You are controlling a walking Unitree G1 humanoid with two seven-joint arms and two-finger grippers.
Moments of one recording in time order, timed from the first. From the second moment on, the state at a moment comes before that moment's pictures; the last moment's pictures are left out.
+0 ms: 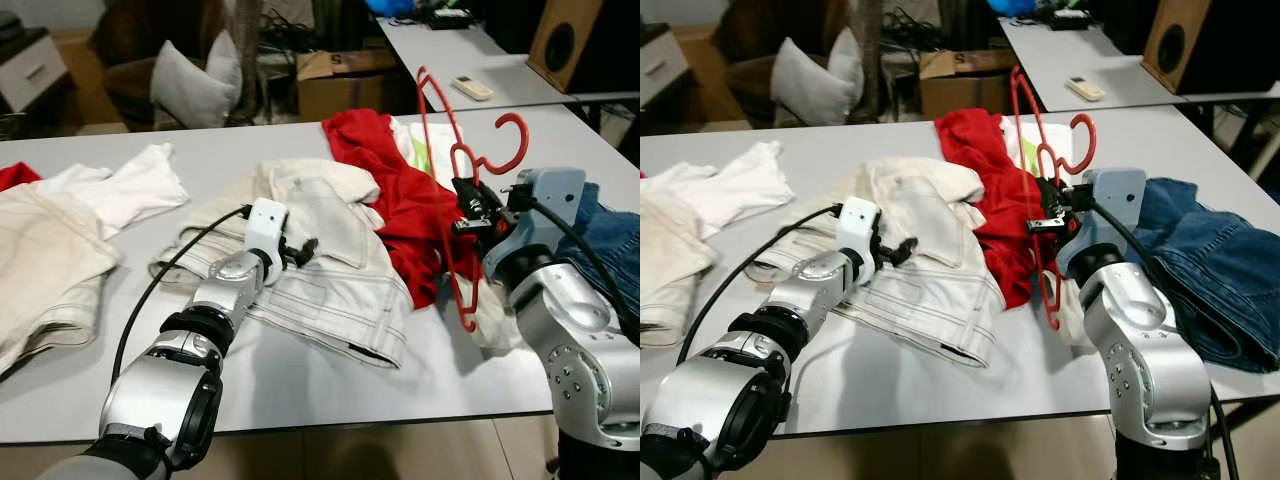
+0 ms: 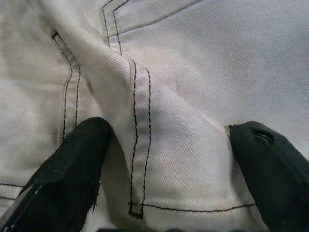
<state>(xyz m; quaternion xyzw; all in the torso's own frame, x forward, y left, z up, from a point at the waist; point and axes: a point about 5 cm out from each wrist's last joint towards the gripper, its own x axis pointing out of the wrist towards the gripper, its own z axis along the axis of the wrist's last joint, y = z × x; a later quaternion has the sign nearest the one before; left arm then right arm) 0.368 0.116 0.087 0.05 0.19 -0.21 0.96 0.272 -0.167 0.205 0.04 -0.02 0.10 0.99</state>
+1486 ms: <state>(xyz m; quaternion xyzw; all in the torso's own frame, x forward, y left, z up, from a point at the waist) 0.286 0.207 0.180 0.06 -0.03 -0.11 0.99 0.262 -0.141 0.179 0.06 -0.01 0.13 0.99</state>
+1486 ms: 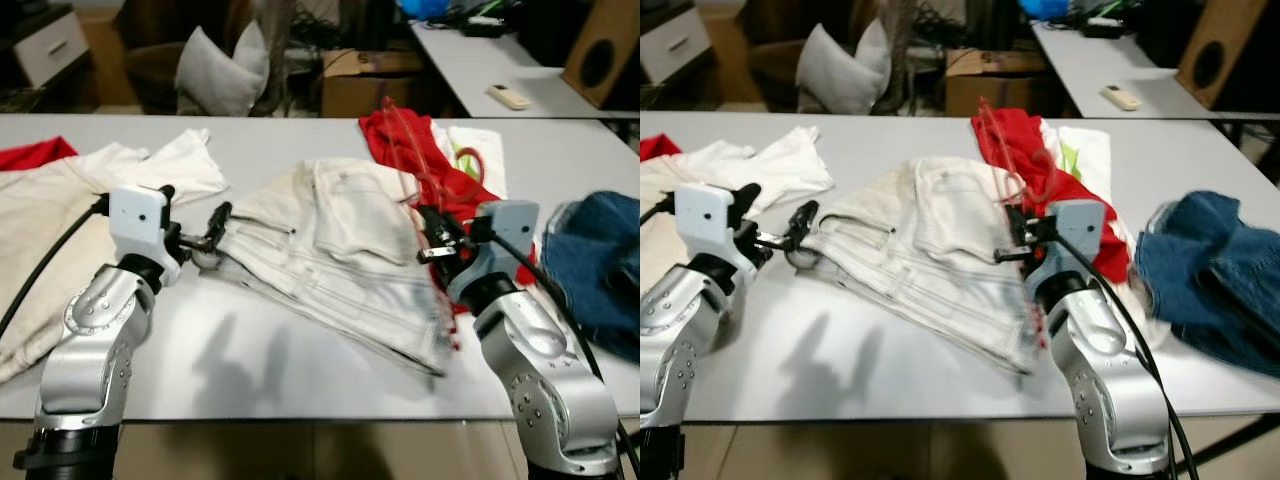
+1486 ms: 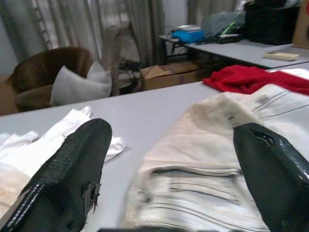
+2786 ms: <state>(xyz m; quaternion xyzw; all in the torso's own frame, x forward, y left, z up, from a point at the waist) 0.285 0.183 0.181 0.05 -0.02 -0.13 0.99 0.249 -0.228 0.194 -0.29 0.12 0.01 0.95</state>
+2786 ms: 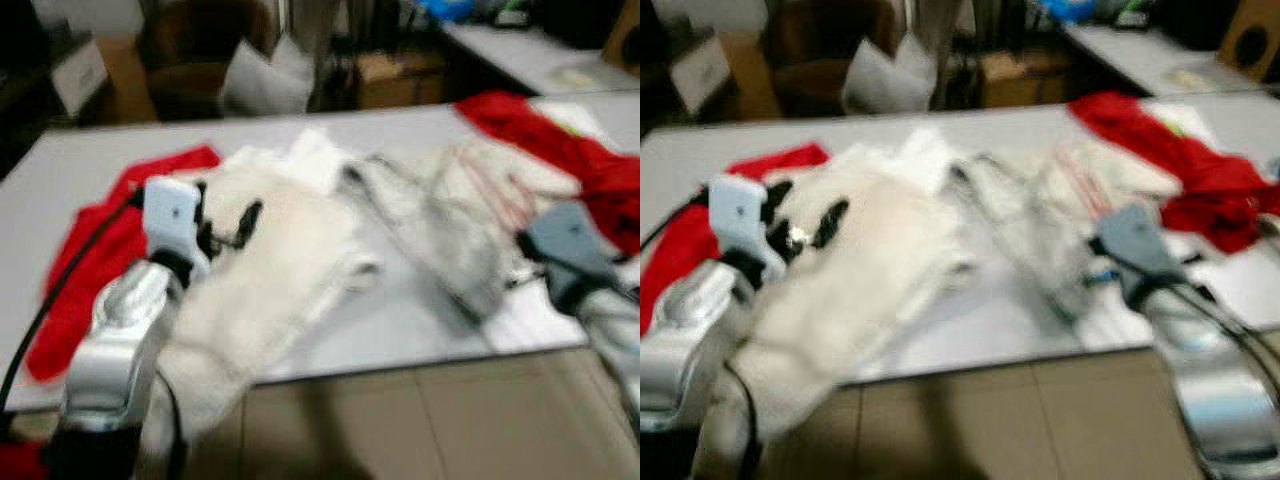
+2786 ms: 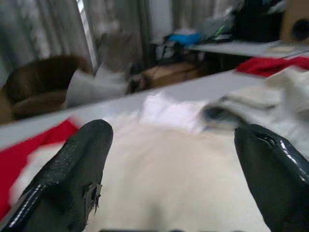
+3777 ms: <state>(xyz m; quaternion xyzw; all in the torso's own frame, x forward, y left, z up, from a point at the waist) 0.278 0.158 0.168 0.08 0.00 -0.18 0.98 0.341 -0.212 0.152 -0.05 0.14 0.13 0.98</state>
